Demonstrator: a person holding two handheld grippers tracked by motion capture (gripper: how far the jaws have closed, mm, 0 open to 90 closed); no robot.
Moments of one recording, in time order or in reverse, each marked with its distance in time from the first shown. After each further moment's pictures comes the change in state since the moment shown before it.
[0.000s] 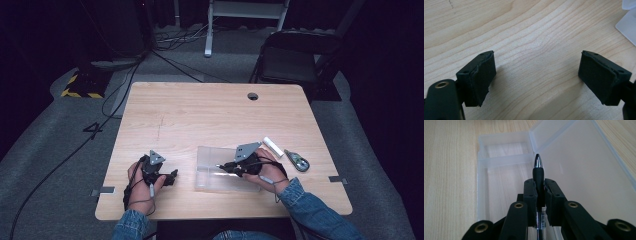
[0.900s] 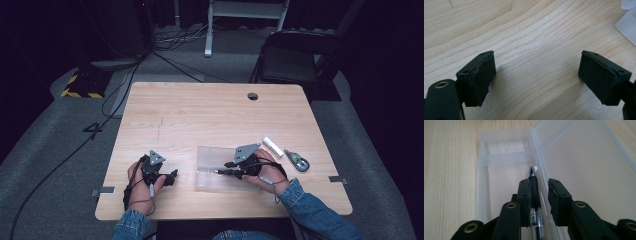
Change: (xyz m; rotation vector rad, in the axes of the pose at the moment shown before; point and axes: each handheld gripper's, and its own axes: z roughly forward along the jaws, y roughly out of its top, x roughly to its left) left arm 0.000 0.000 0.000 0.000 0.000 0.000; right arm 0.001 -0.001 0.001 0.003 0.000 -0.008
